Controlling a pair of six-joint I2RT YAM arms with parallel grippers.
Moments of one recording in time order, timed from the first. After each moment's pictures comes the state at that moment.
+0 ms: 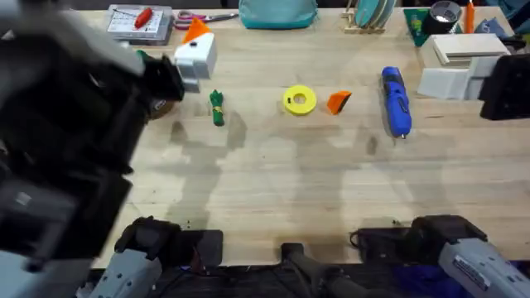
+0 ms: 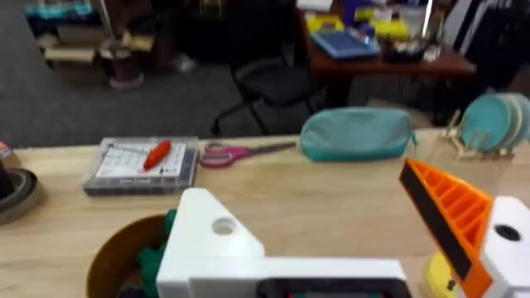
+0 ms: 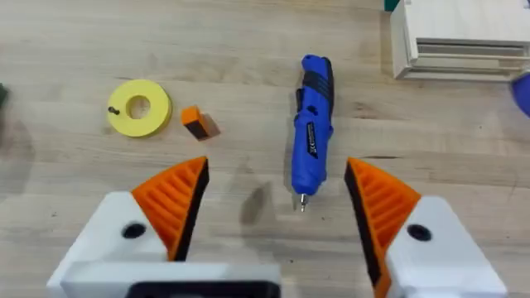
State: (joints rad) left arm -0.20 0.61 0.54 -0.04 -0.10 -0.03; right arm 0.00 0.81 1.10 -1.07 0.00 0.00
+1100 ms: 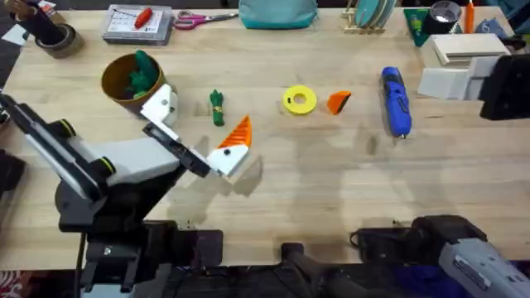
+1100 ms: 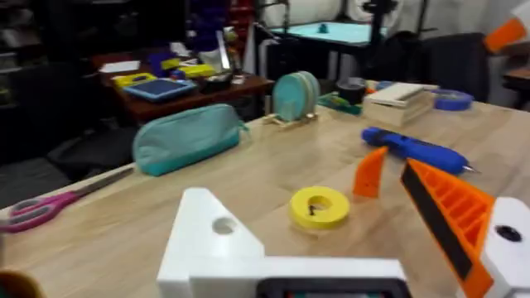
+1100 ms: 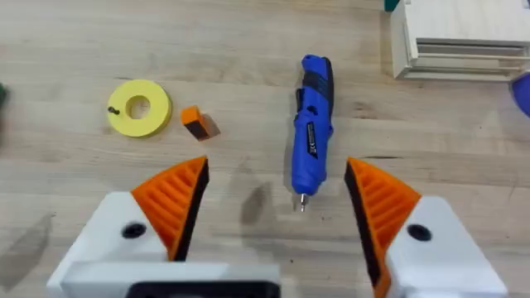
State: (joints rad) left arm -0.01 0.09 0.01 0.19 0.67 -0.03; right arm 0.00 0.81 1.10 -1.07 0.00 0.00
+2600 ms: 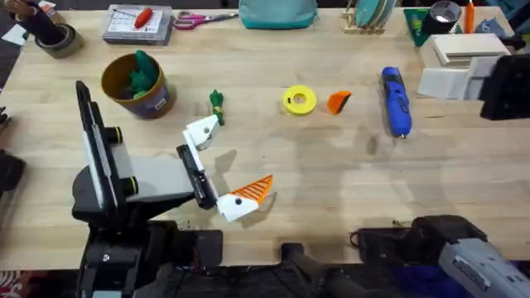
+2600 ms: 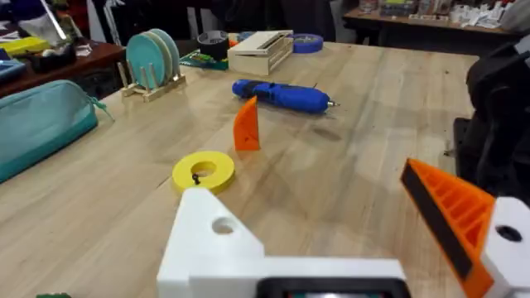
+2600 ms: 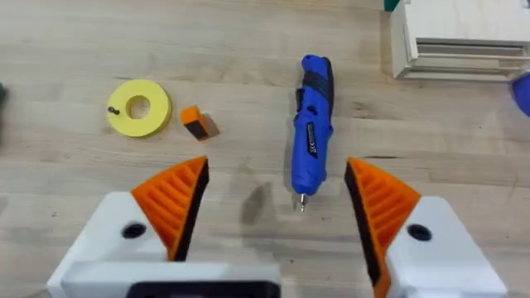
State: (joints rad) left arm -0.01 0.01 0.01 -0.12 1.11 0.13; right arm 0.00 0.81 1.10 -1.07 0.00 0.00
